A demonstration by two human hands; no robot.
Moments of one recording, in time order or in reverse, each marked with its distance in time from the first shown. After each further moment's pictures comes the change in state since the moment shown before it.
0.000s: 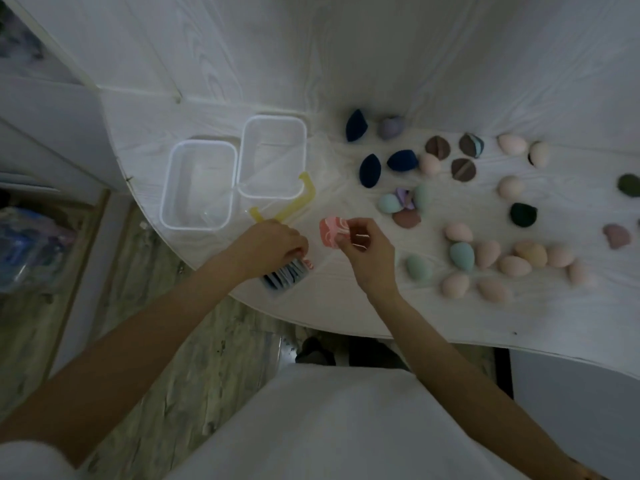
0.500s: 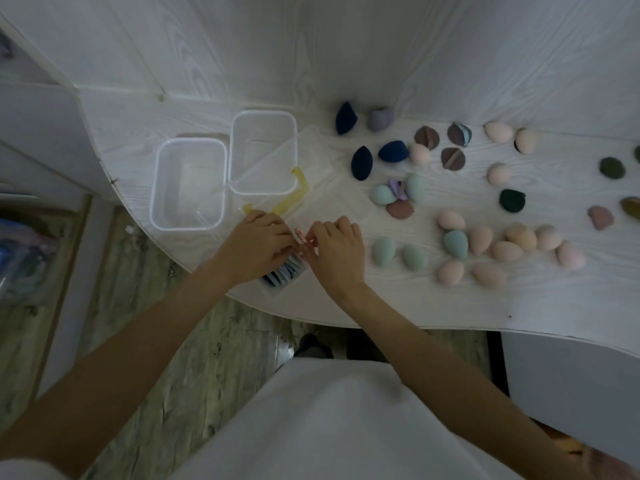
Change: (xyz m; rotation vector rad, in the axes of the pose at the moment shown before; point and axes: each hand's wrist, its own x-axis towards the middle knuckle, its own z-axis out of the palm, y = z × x) left_hand -0.013 -0.008 0.012 0.115 0.116 0.015; right_hand -0.004 0.011 0.042 -0.961 0.053 -0.523
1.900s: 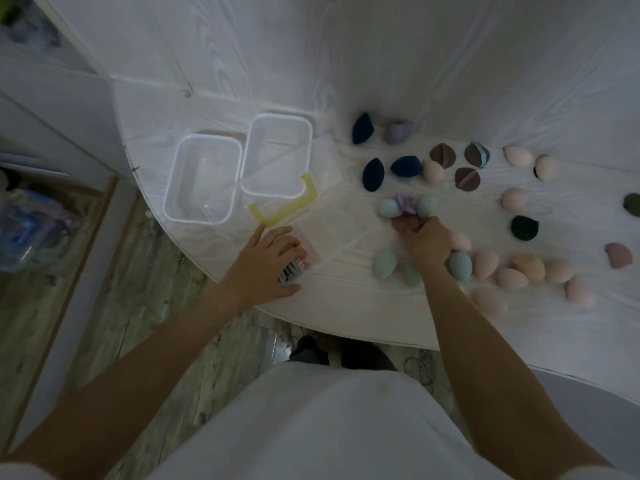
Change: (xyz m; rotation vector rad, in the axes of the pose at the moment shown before) left_hand -0.019 0.029 0.032 -0.023 0.103 -0.194; right_hand 0.041 0.153 -0.007 0.289 -0.257 0.868
